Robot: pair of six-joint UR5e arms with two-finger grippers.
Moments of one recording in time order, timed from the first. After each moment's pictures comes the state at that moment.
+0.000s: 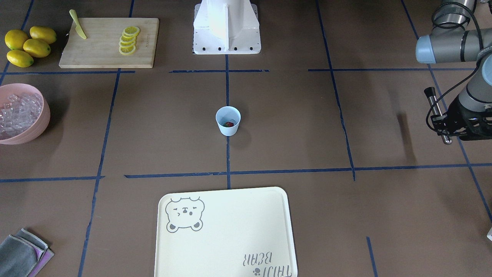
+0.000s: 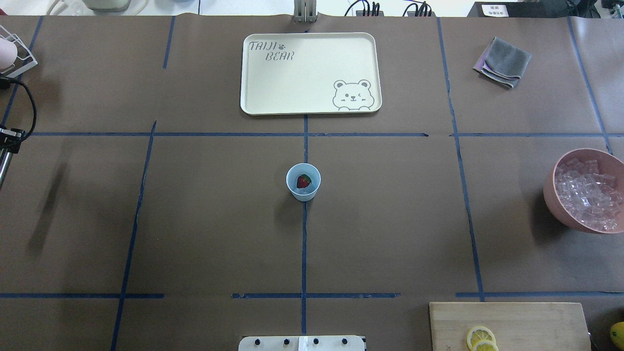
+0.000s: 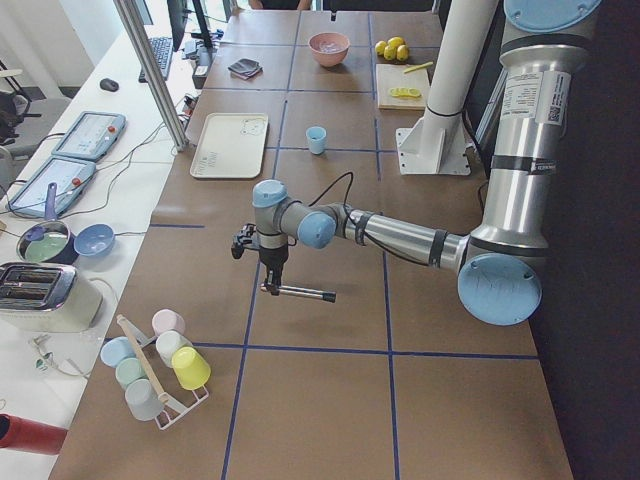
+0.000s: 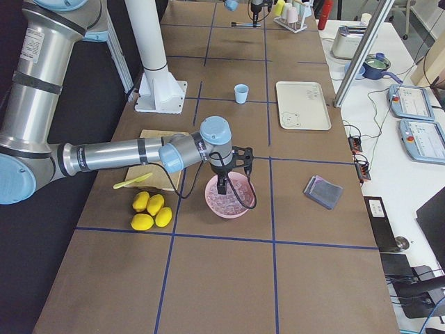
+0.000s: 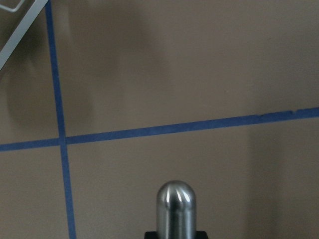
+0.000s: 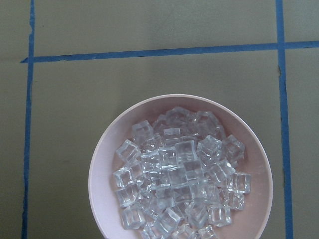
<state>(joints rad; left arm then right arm) -1.10 -1.65 -1.63 -1.71 -2.03 -0.50 1.31 -1.88 2.01 -1.27 2.37 0.51</state>
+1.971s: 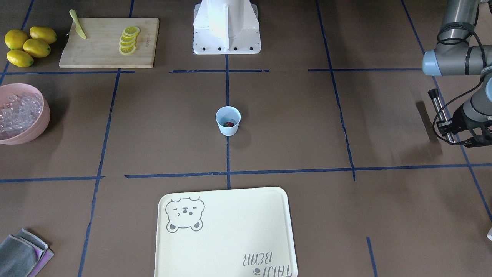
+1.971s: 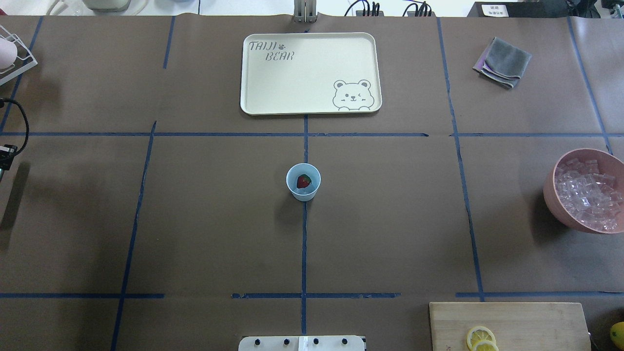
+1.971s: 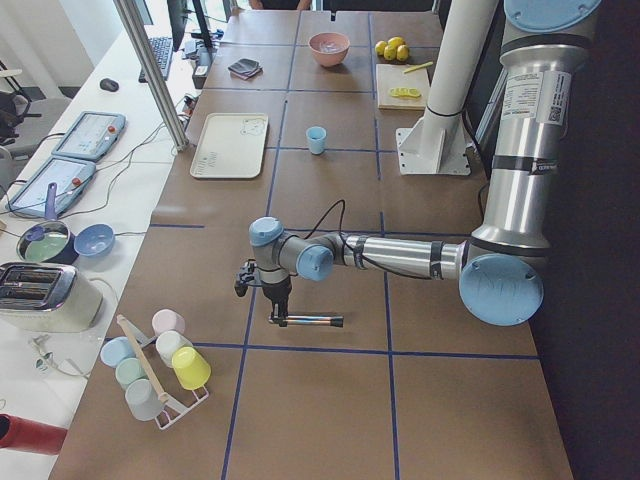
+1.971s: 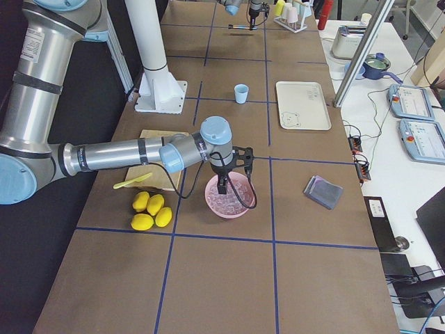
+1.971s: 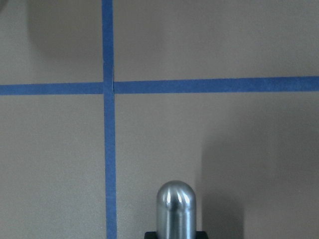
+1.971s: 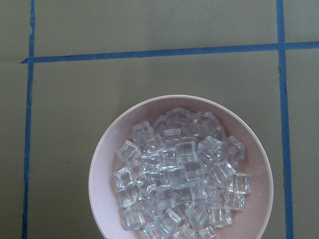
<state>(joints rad) -1.09 -1.65 -1.47 -1.82 -2.06 -0.50 1.31 -1.88 2.01 -1.27 2.37 0.51</state>
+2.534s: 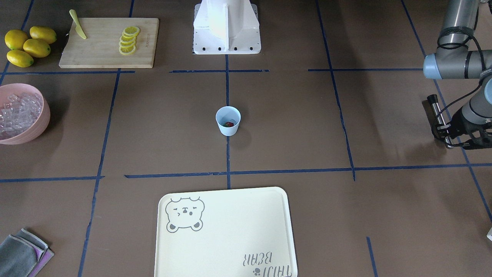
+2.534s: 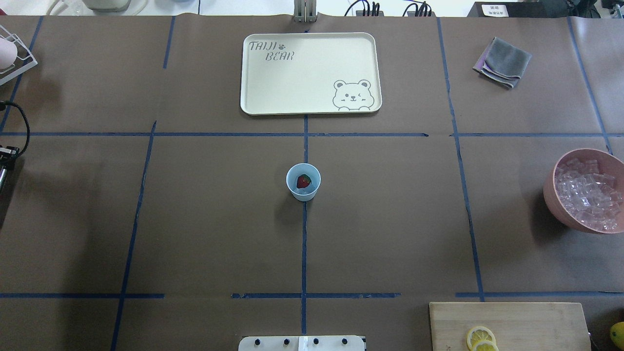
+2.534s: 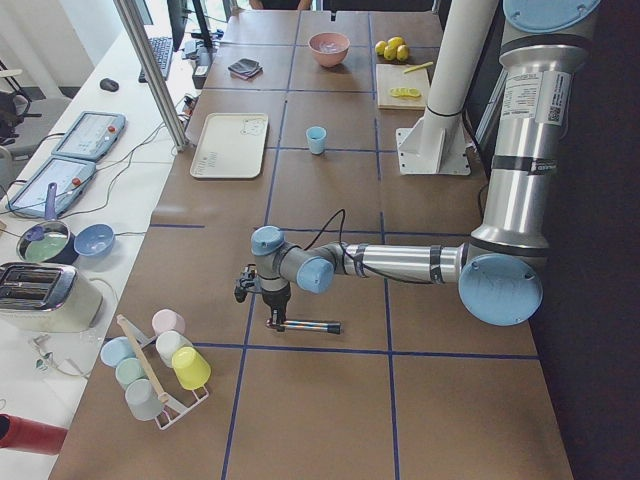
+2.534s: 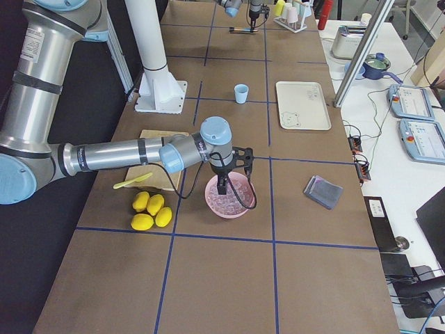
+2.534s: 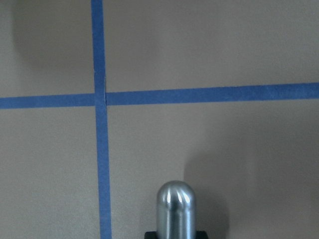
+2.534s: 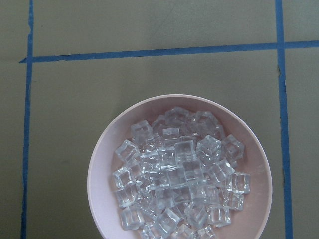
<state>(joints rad) -1.09 -1.65 -1.41 -1.91 -2.06 -0.51 1.31 -1.88 2.01 -1.27 2.37 0.51</state>
